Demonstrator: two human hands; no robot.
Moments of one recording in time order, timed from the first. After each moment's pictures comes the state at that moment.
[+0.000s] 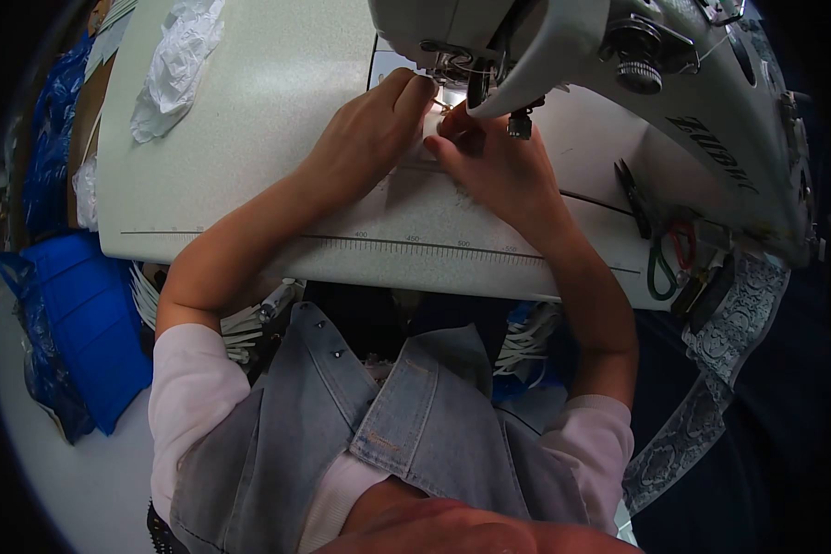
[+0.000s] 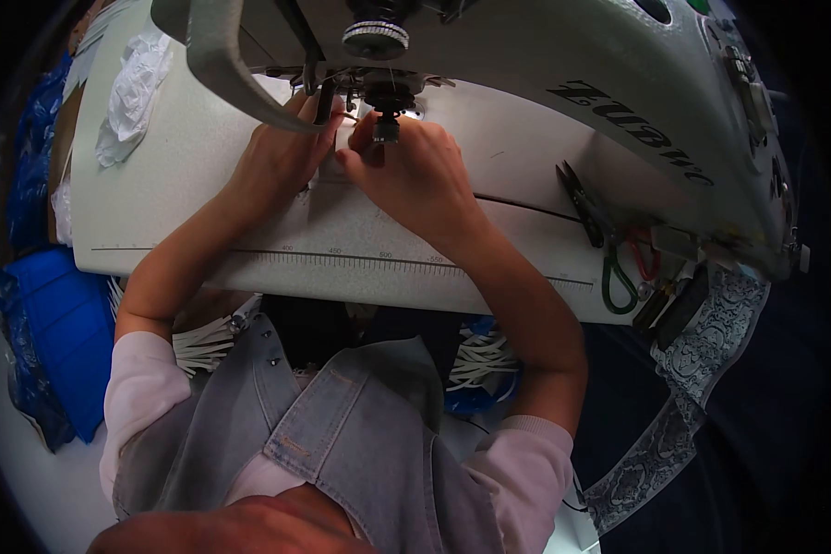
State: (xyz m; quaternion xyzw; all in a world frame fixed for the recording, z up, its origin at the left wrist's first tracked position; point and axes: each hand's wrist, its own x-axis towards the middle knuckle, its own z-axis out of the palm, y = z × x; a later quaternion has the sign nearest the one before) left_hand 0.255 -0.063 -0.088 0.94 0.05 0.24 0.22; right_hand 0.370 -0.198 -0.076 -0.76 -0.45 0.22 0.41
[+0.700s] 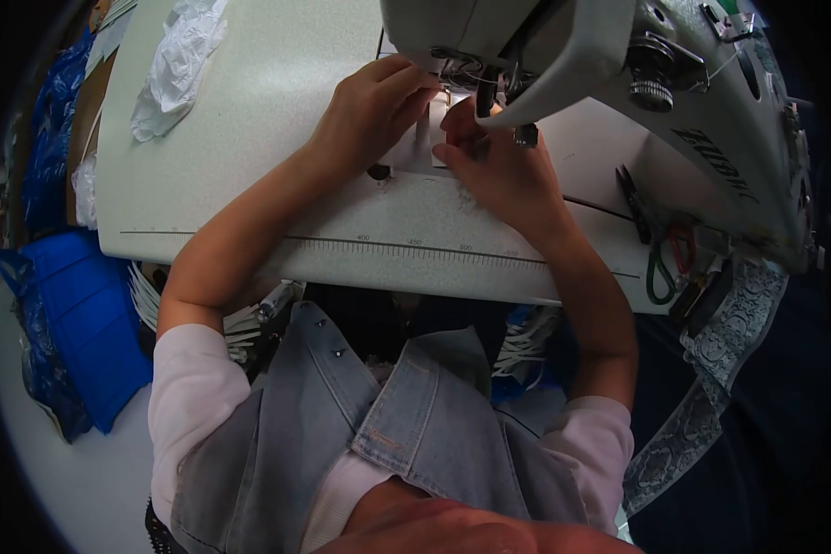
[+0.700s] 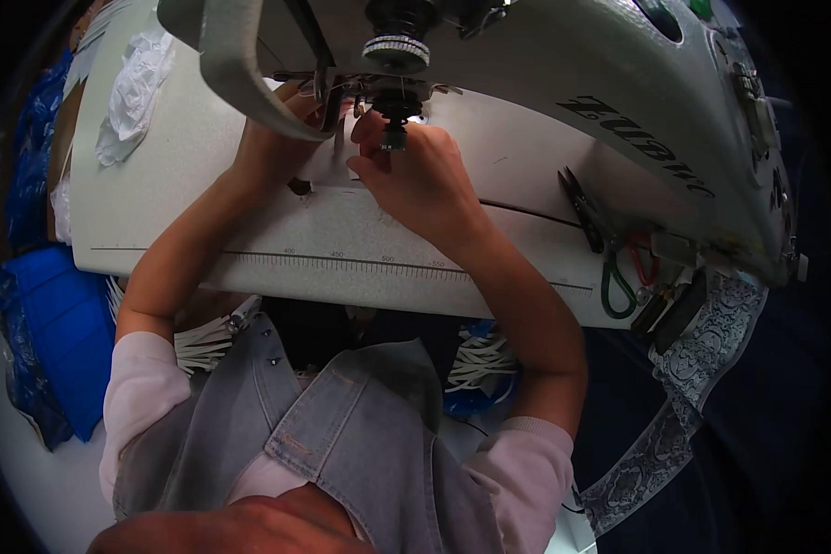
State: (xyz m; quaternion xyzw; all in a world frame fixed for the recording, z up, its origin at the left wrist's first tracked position) left_hand 0.268 -0.045 -0.098 0.91 0.06 0.31 0.26; right_hand 0.376 -0.199 -0.077 -0.74 -0.48 0.26 0.39
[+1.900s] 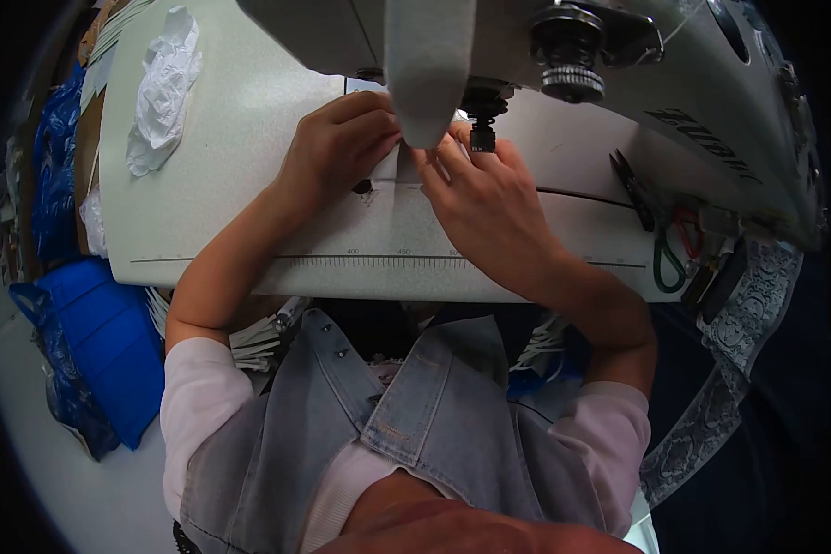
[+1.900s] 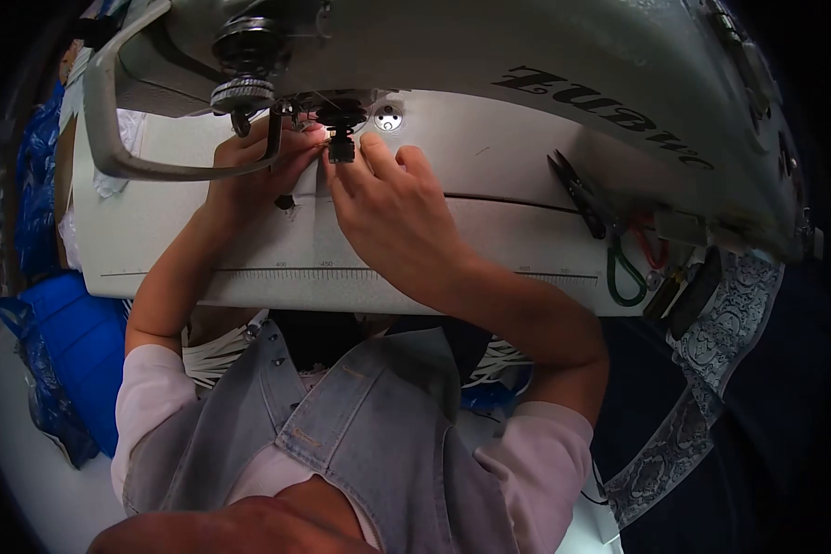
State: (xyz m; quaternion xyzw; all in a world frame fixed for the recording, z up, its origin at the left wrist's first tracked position) left_hand 0.253 -0.047 -0.088 0.92 0.00 0.24 0.32; right_hand 0.355 -0.224 -0.063 -0.73 -0.67 -0.07 0.12
